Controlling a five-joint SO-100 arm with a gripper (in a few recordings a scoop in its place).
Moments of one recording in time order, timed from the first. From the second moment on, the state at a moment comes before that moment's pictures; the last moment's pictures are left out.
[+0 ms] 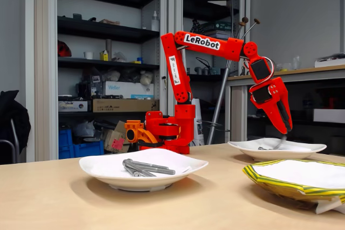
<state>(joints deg) -45.6 107.8 120.7 51.9 120.4</state>
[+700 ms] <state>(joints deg) -29.4 122.3 137.9 25.2 99.4</state>
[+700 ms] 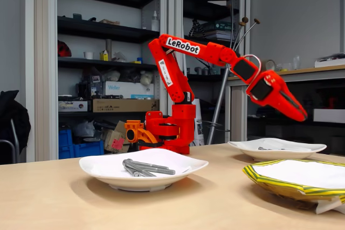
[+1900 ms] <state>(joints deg) -4.7 188.9 179.7 48.3 81.6</state>
